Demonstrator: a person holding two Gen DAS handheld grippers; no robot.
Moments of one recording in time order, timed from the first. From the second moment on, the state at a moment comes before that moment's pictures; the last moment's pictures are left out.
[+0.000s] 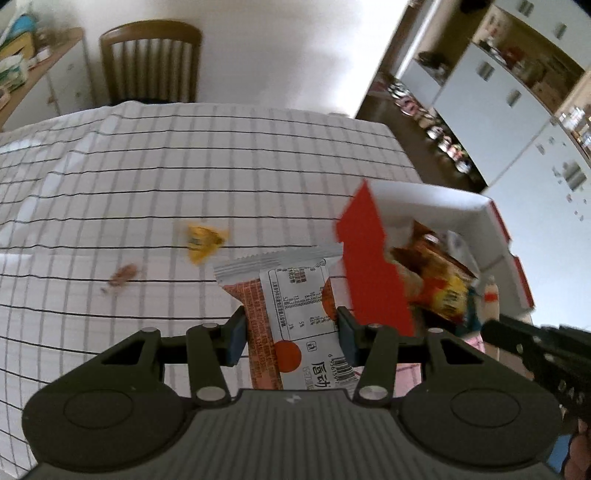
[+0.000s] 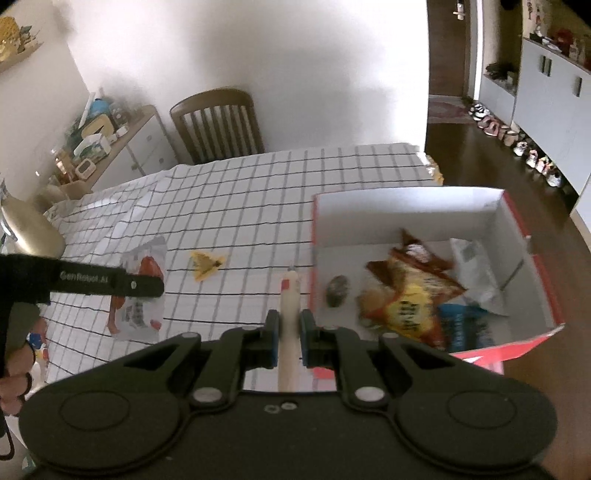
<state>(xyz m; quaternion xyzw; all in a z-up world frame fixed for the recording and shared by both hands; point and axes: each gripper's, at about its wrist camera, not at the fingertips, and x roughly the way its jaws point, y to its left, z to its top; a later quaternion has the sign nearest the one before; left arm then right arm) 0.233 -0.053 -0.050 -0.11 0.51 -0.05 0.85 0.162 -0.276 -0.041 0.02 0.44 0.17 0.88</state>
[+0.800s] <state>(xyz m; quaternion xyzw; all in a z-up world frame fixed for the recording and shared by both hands) 0.269 -0.201 -0.037 -0.05 0.51 -0.11 0.85 0.198 -0.396 -0.041 0.04 0.42 0.10 0.90</state>
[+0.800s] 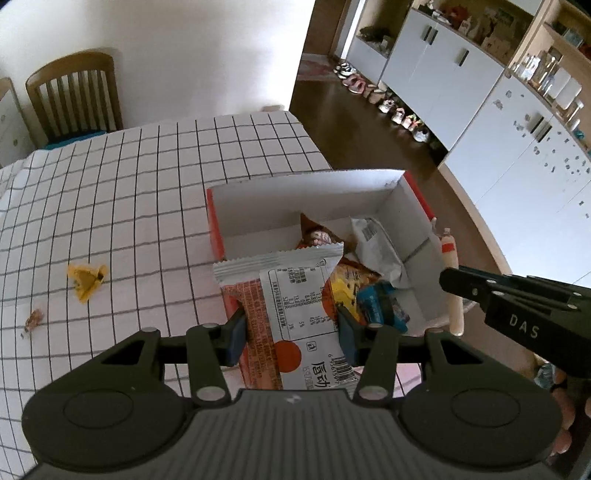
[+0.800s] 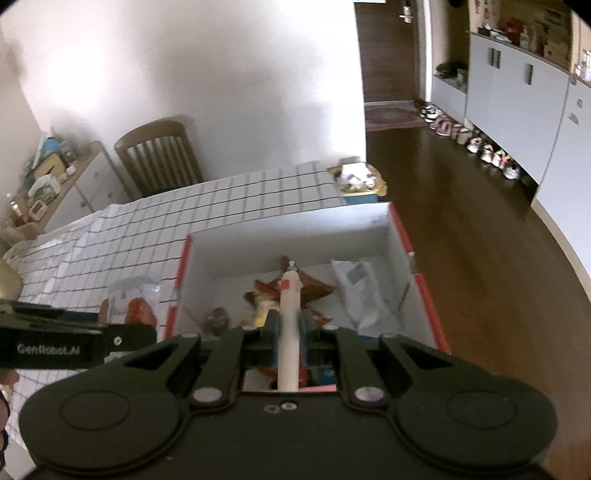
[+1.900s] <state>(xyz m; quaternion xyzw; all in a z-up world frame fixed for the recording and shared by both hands) 0.373 -0.256 -0.121 0.05 0.56 -0.06 0.82 0.274 -0.424 -0.132 0.06 0.50 0.05 0.86</state>
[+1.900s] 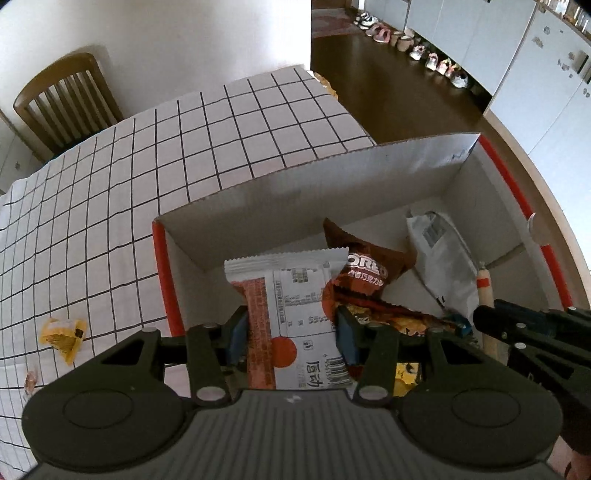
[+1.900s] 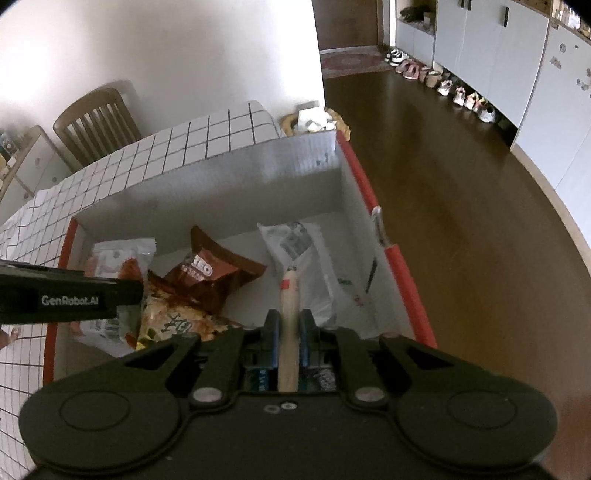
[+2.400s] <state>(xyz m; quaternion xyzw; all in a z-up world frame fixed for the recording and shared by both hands) 0.360 -0.246 -0.115 0.03 0.56 -0.06 0.82 0.266 -0.423 -0.126 0.06 0.51 0.07 0.86</state>
